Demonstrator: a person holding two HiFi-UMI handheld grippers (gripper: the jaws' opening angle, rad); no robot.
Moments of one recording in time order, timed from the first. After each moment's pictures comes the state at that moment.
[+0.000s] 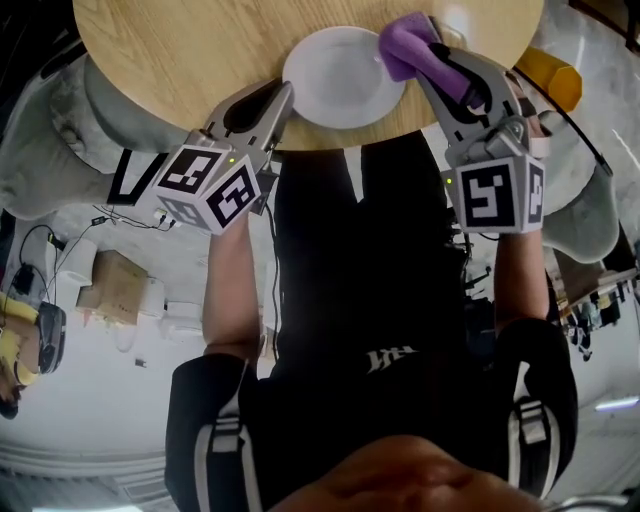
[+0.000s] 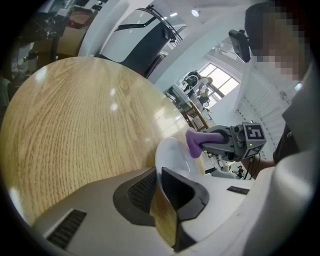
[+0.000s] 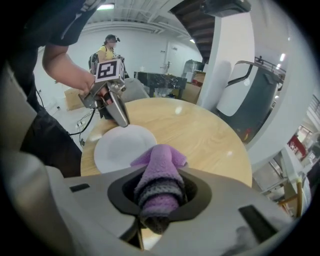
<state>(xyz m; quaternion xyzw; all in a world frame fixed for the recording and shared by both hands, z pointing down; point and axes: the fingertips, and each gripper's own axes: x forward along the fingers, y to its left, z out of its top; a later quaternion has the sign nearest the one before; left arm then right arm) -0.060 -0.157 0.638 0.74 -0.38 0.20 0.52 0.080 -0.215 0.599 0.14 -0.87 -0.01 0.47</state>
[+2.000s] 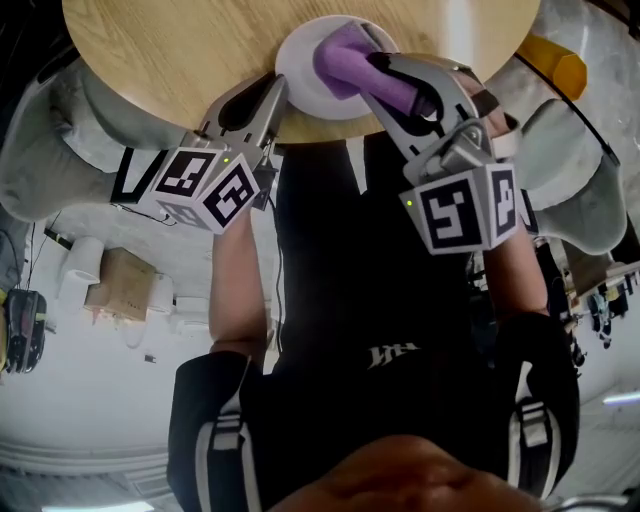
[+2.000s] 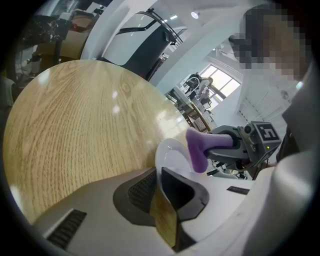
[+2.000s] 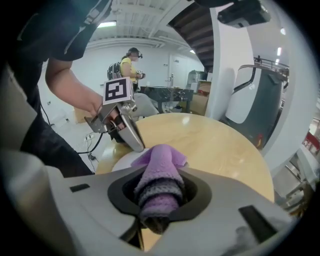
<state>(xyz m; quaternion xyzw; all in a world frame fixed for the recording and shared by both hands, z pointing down) -0.063 -0.158 0.634 0.74 -0.40 0.19 0.51 0.024 -0.181 0.579 0.11 -0.91 0.03 0.40</state>
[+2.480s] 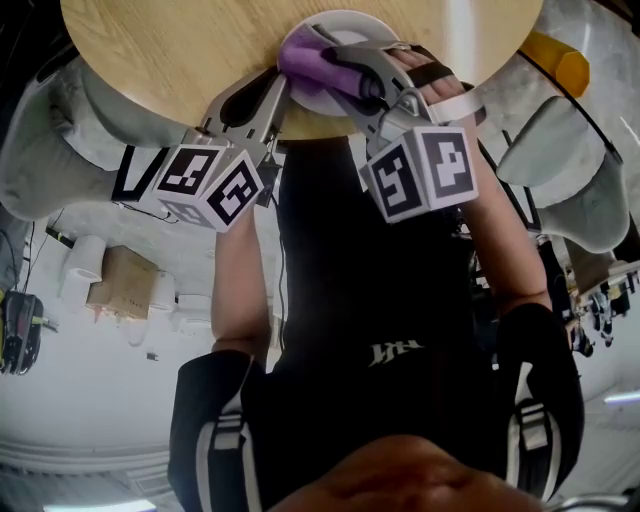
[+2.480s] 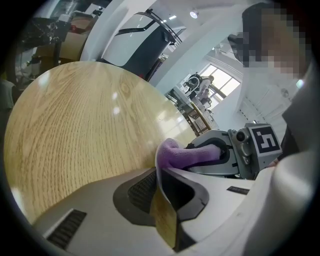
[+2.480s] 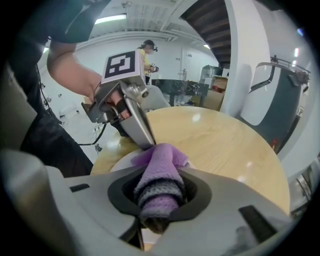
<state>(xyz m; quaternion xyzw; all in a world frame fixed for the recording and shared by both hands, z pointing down) -0.062 -0.159 0.634 0.74 -0.40 0.19 0.51 -0.020 -0.162 0.617 0.04 -0.91 0.00 0.42</state>
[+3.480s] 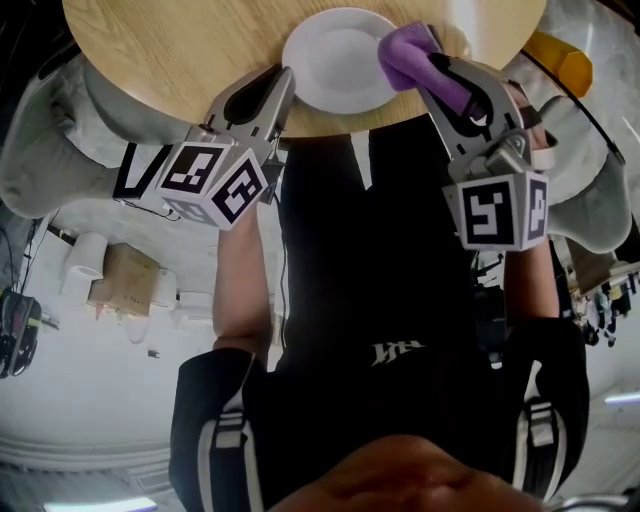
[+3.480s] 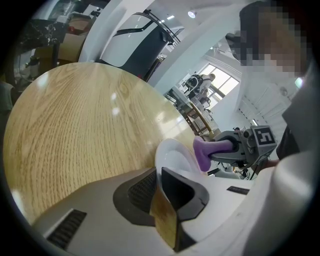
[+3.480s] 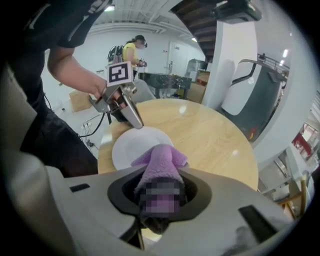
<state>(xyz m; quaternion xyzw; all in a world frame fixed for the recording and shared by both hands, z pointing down) -0.059 -0.159 0.634 0.74 -0.40 0.19 0.50 0.082 -0.177 0.591 0.12 -0.87 0.01 0.47</state>
